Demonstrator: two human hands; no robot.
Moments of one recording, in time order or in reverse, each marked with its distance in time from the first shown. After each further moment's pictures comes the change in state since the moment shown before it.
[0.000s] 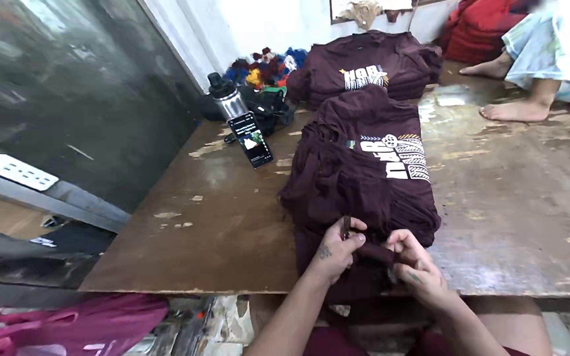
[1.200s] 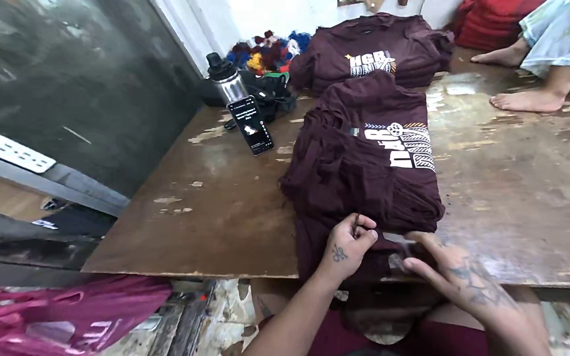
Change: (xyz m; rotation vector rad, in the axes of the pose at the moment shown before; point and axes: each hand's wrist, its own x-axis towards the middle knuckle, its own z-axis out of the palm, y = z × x) left_hand -0.010 -0.014 0.016 0.132 0.061 0.108; right_hand -0.028 -0.034 -0.031 -1.132 -0.037 0.023
